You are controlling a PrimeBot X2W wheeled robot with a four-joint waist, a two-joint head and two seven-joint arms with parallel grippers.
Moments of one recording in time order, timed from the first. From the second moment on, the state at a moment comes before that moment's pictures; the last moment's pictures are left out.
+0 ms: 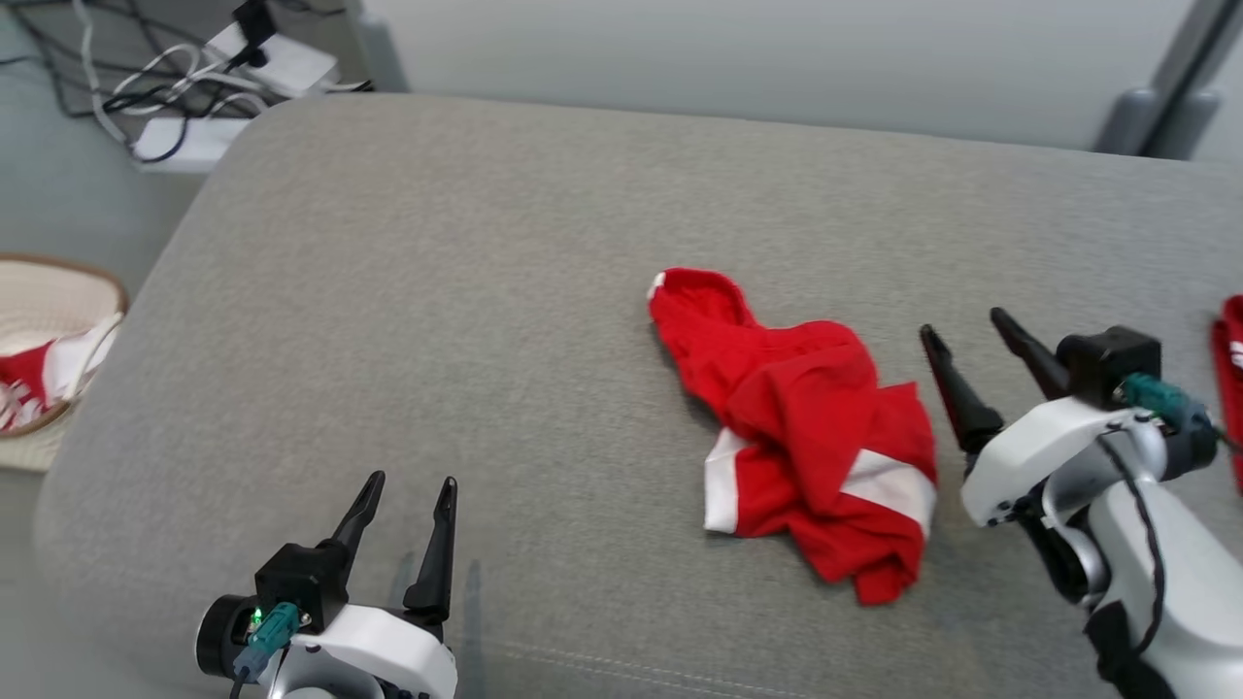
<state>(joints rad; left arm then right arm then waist) -0.11 0.07 -0.17 0.37 -0.23 -0.04 -0.25 -0.50 -0.24 0.34 0.57 0.38 0.13 -0.14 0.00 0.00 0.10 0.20</state>
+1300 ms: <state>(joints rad) -0.15 0.04 -0.20 0.36 -0.28 -0.08 -0.25 -0.85 -0.37 0.55 0.64 0.85 0.13 -0.23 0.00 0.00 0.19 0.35</state>
